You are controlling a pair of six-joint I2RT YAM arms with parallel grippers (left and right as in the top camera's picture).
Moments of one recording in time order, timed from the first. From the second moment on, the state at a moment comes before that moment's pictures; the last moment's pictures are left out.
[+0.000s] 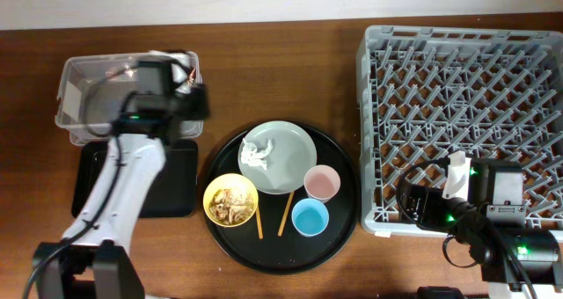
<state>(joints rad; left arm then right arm) -0.11 1.61 1.21 -0.42 0.04 -0.09 -0.06 0.82 0.92 -1.14 -0.19 0.16</state>
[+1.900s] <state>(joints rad) -0.55 1.64 1.13 -0.93 0.10 -0.21 -0.06 0.82 0.92 -1.16 -0.19 0.16</state>
